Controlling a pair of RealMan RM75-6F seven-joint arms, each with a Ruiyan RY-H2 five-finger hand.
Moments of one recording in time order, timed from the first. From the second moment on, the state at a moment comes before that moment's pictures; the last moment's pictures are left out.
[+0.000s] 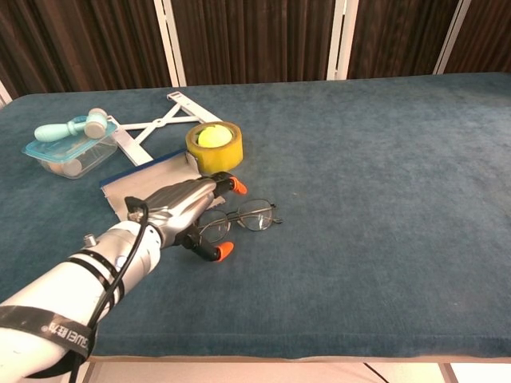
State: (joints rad) left arm -0.65 -1.97 -0.24 -1.40 1.01 1.07 0.58; right arm 0.07 -1.03 0.16 -1.63 -1.28 1.41 0.09
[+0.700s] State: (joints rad) left arm -0.67 -1.90 -0.19 -1.48 0.93 1.06 0.64; right arm 0.07 -1.03 0.15 -1.63 -1.31 1.42 0.08
